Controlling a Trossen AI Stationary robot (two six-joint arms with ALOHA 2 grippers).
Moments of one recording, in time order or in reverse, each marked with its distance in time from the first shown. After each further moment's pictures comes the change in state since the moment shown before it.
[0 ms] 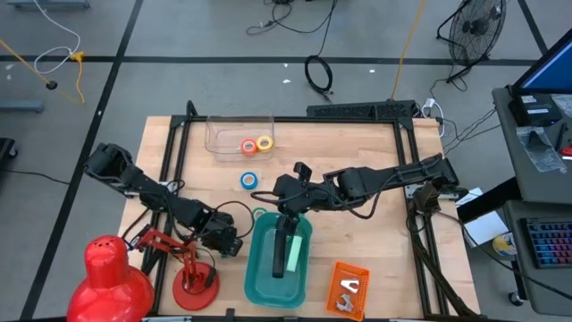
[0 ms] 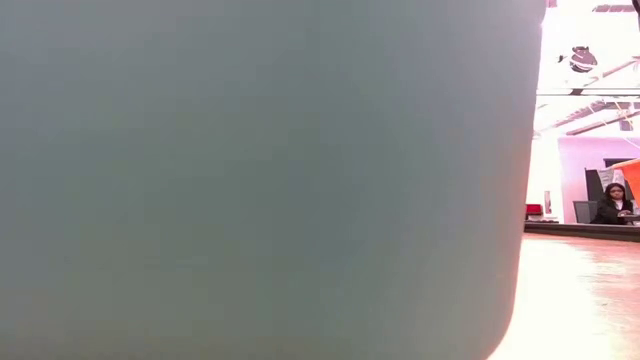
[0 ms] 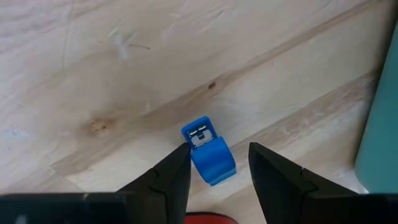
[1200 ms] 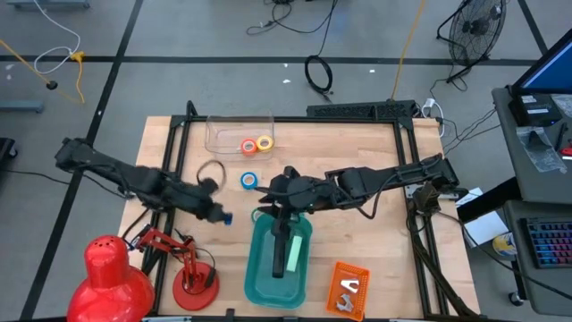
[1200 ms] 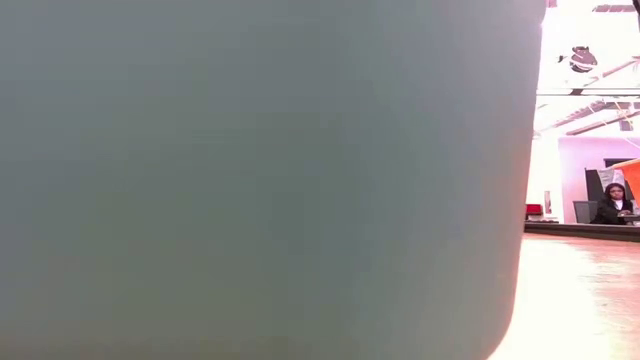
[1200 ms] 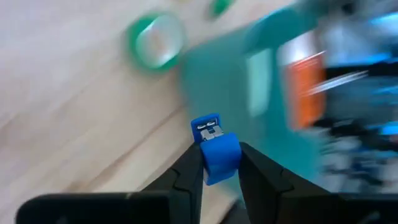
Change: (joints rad) left arm 0.132 -0.600 0.000 -0.135 -0.249 0.230; right arm 0.000 0.000 0.000 0.188 -0.124 0.010
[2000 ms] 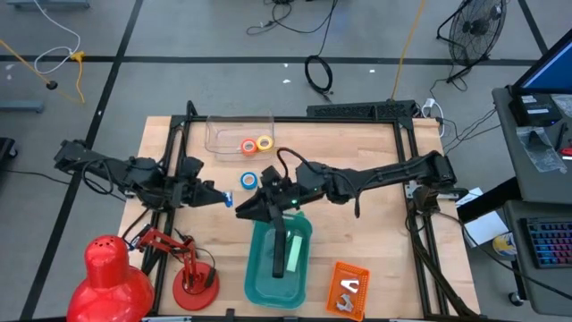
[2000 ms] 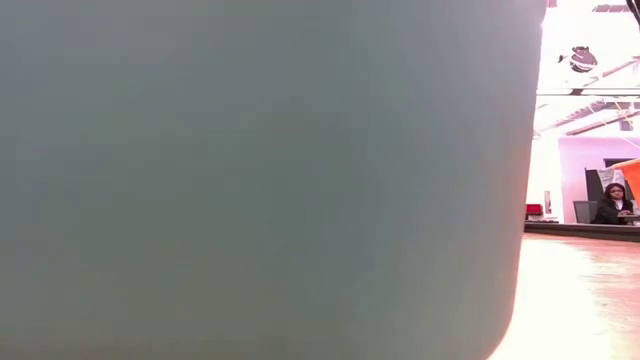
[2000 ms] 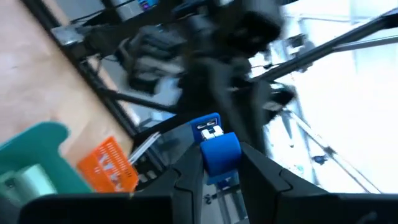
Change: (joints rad) left arm 0.007 -0.164 0.000 0.663 -0.072 0.310; right arm -0.092 0.000 -0.294 0.864 -0.429 0.323
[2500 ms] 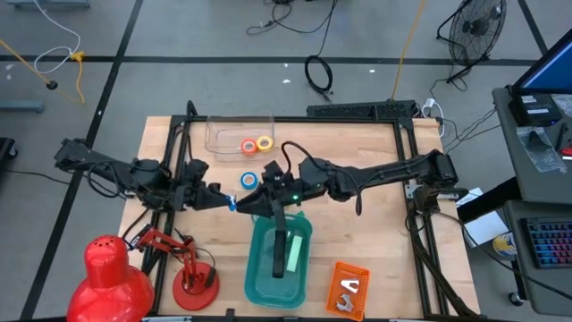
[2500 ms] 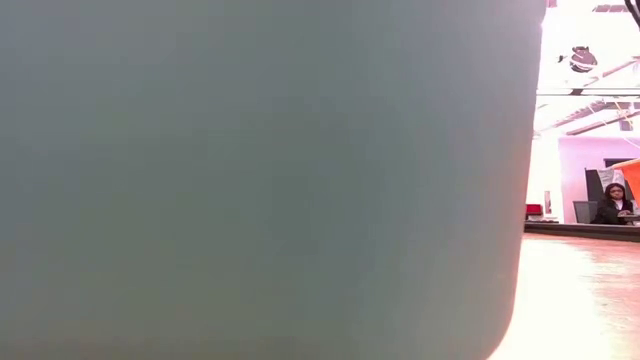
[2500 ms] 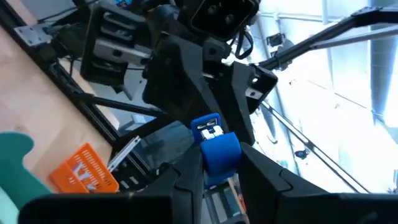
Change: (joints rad) left arm -0.006 0.076 0.000 0.152 0.034 0.021; right arm -0.012 -0.013 -0.028 0.049 0.004 0.025
